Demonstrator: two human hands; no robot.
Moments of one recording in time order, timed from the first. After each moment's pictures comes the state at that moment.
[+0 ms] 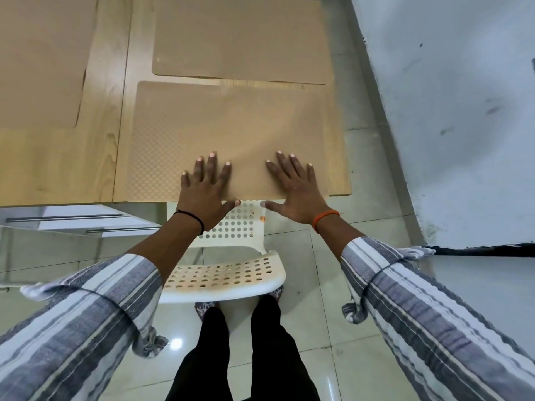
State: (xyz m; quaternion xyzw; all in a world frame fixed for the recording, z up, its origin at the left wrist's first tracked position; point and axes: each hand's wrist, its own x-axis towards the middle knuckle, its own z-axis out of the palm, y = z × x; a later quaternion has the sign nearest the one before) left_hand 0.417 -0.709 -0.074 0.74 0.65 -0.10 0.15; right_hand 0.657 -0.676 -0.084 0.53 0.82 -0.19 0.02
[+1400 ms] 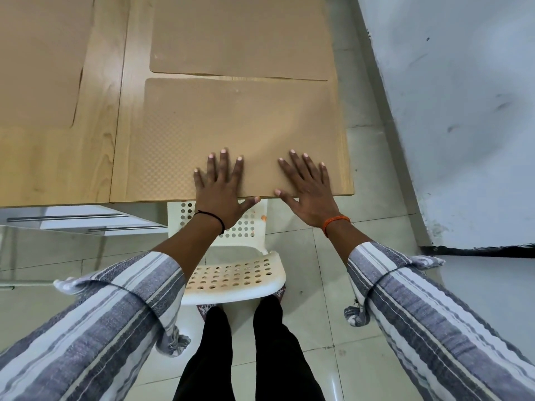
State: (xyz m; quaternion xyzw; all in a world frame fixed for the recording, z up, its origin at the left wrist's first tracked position) left_hand 0.456 -0.703 -0.085 0.71 0.68 -0.06 0.15; right_hand 0.686 -0.678 -0.108 0.56 0.81 -0.15 -0.05
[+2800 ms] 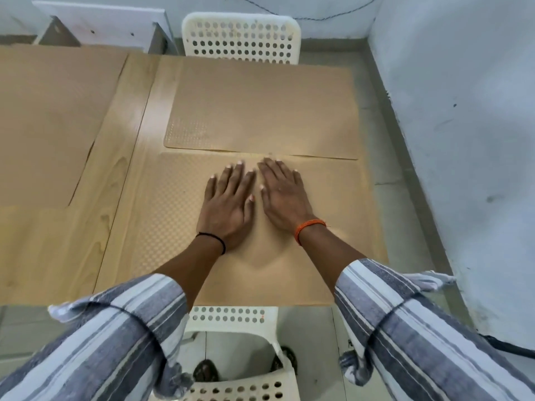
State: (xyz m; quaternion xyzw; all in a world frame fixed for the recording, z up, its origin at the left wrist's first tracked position) left_hand 0.422 -0.545 -0.108 0.72 0.68 0.08 0.07; right_hand 0.568 -0.496 -0.087 0.54 0.82 -0.18 -0.06
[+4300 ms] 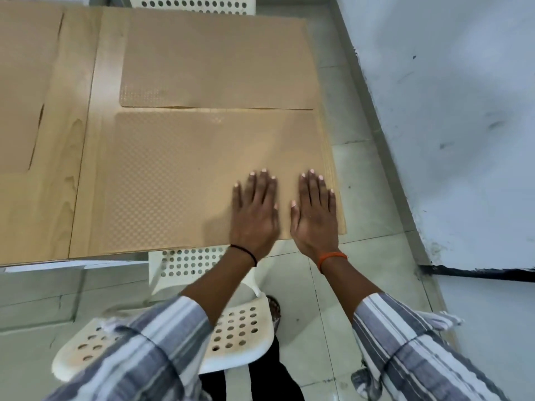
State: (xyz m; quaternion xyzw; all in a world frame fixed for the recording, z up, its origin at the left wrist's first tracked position) left_hand 0.553 -0.649 -0.103 0.75 0.65 0.07 0.12; right_hand 0.699 -0.649 -0.122 0.68 0.73 -0.06 -0.08
